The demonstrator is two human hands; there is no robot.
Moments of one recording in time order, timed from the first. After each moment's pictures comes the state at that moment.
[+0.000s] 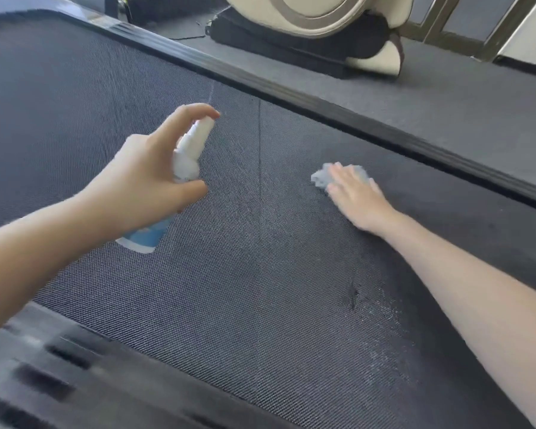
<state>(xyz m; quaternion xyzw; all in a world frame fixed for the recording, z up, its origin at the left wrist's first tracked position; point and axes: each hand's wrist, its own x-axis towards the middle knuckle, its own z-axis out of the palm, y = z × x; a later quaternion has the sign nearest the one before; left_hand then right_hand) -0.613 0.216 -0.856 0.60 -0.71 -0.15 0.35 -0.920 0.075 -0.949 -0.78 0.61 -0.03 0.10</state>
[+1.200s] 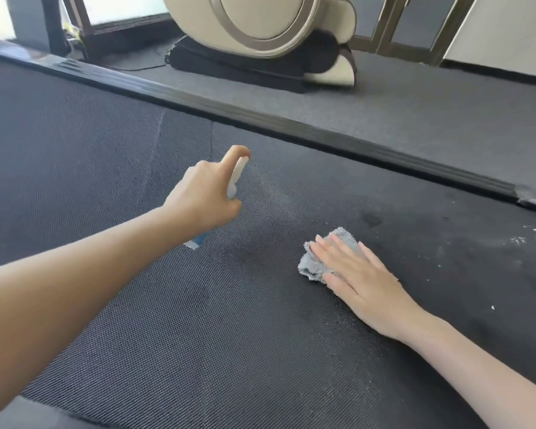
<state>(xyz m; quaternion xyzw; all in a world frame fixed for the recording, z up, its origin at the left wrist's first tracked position) -0.709 0.122 -0.898 0.58 -0.77 -0.06 0.26 -0.978 0.211 -0.950 -0.83 0.54 -0.04 0.12</state>
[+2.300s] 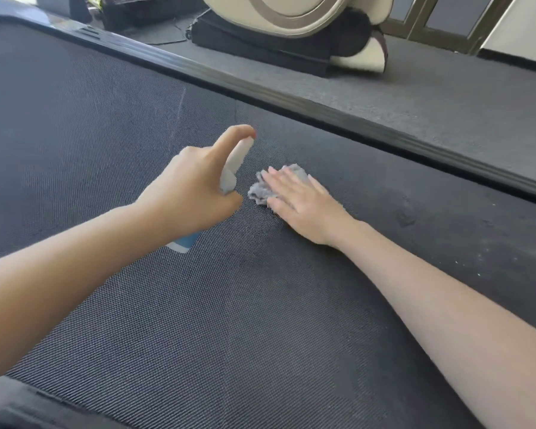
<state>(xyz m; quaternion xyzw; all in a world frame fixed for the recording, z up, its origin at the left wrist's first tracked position) -0.676 0.157 -0.886 0.55 -0.78 -0.08 0.28 -0.880 0.088 -0.952 -0.87 0.49 -0.05 0.11</state>
